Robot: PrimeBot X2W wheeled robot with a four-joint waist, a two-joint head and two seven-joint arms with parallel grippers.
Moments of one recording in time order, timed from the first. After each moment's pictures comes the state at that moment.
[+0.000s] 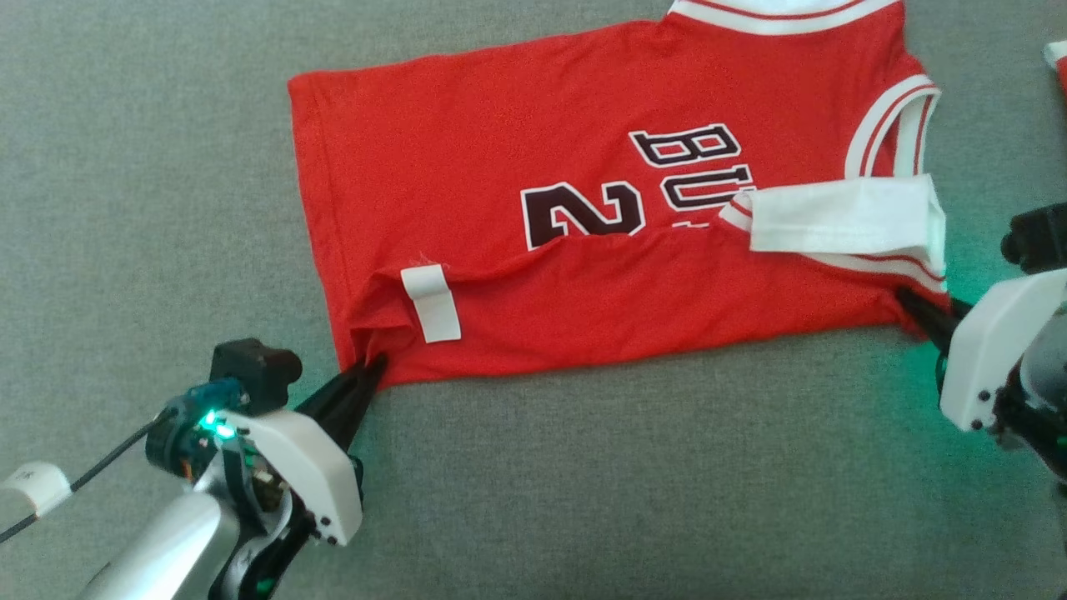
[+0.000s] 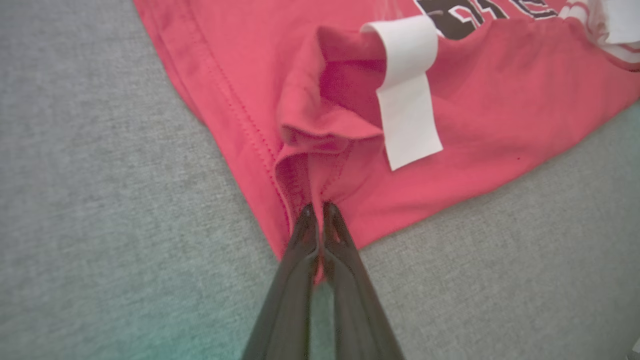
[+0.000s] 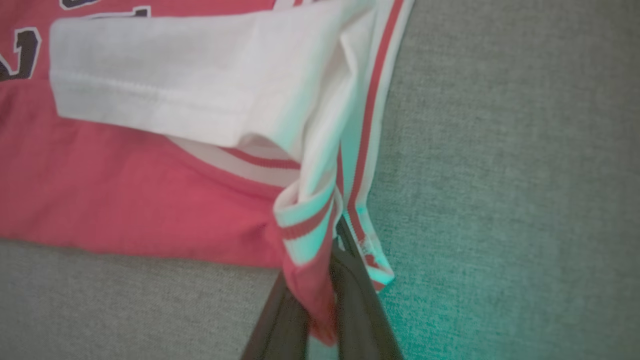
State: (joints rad) left arm -0.24 0.52 -0.61 -0.03 -0.69 0.07 0.36; right arm -0.21 -0.39 0.03 -0.06 0.49 0.13 0.89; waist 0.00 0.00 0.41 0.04
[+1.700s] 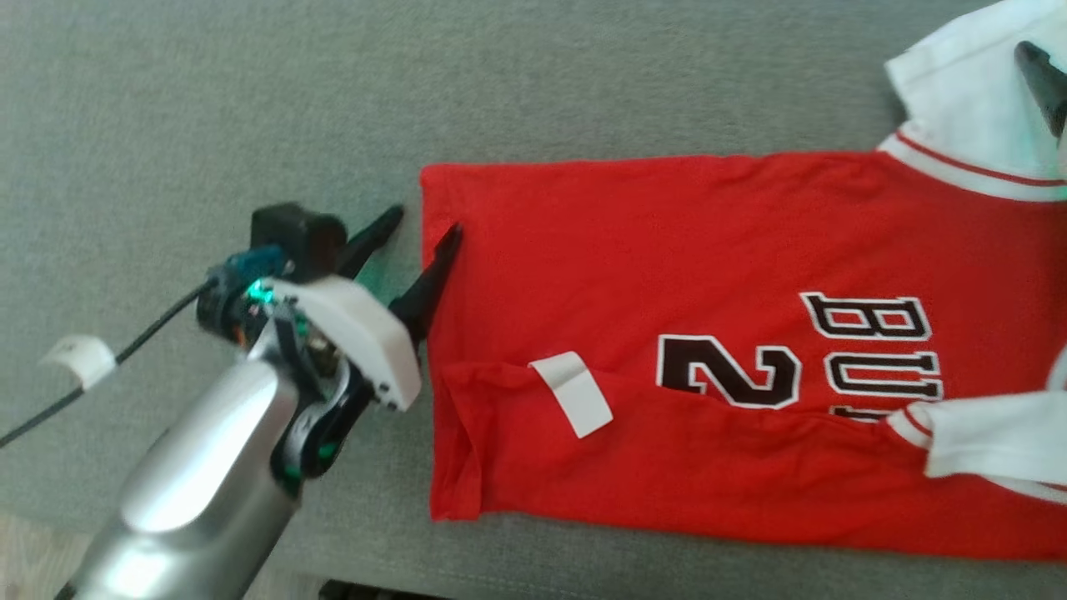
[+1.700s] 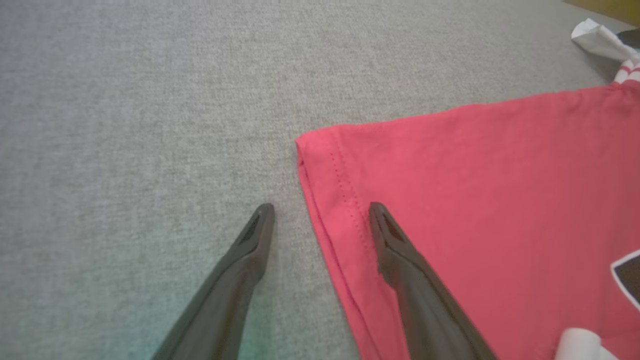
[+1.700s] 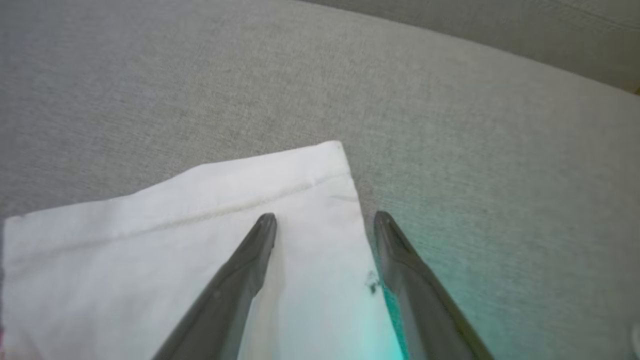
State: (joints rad) left arm -0.52 0.37 -0.64 0.10 -0.70 0.07 0.33; right arm -0.72 -0.48 0.05 0.27 0.32 0.13 0.85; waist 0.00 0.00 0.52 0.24
